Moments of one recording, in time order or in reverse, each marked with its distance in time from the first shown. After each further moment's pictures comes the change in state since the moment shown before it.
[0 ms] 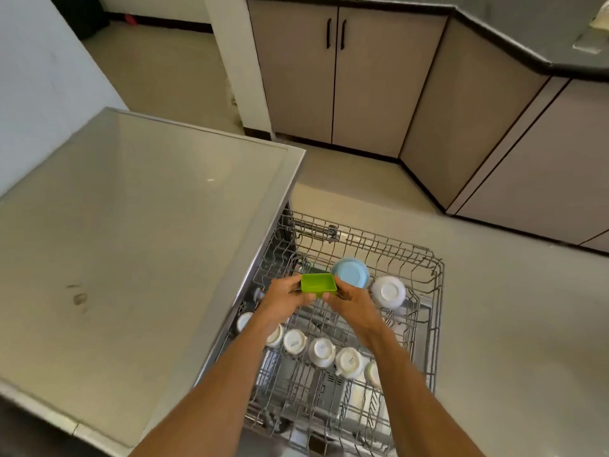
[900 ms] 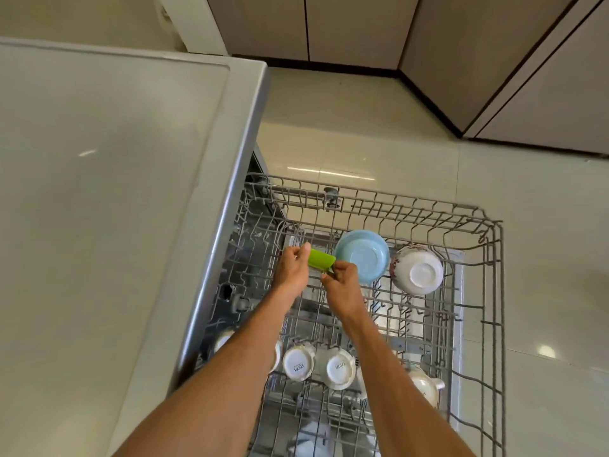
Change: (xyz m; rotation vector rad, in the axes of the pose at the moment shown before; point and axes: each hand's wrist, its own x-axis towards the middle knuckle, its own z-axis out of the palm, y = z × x) left_hand 0.184 -0.066 0.030 0.240 0.147 -0.313; right_hand 0.151 0.102 0.030 0.103 0.291 0.294
